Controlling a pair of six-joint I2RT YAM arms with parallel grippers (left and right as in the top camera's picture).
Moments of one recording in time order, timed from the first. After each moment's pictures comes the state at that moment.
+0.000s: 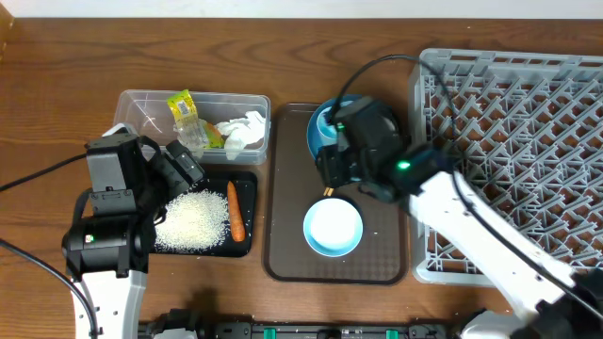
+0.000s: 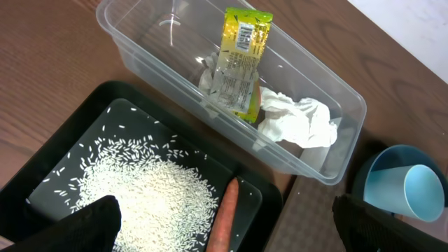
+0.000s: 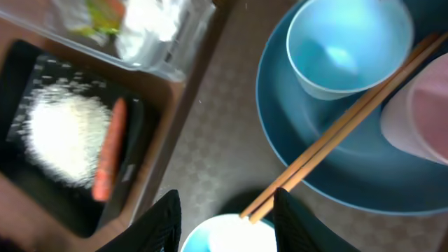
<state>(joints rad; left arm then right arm) 0.08 0.97 1.00 -0.87 -0.01 -0.53 0.66 1.57 1.23 -0.63 -0.09 0.41</state>
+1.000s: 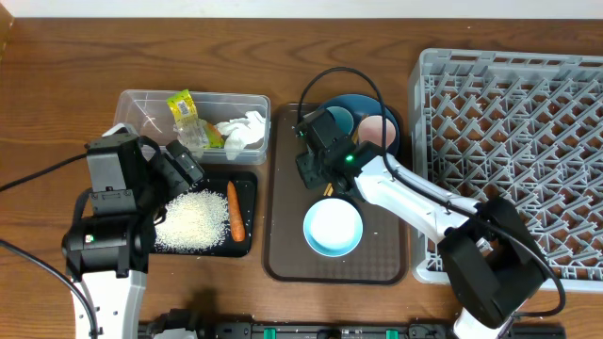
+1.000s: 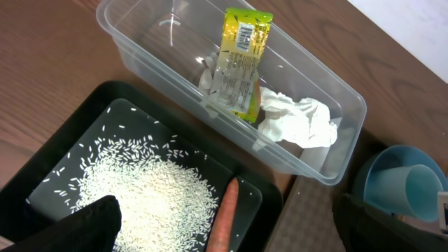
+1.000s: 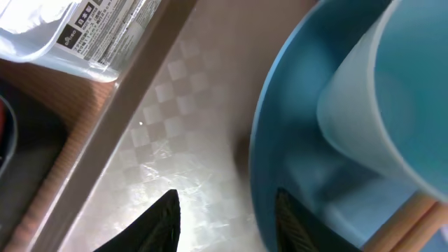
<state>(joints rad) 0.08 0.97 1.00 -0.87 -0.01 -0.53 0.70 1.87 1.23 -0.40 0.02 0.23</state>
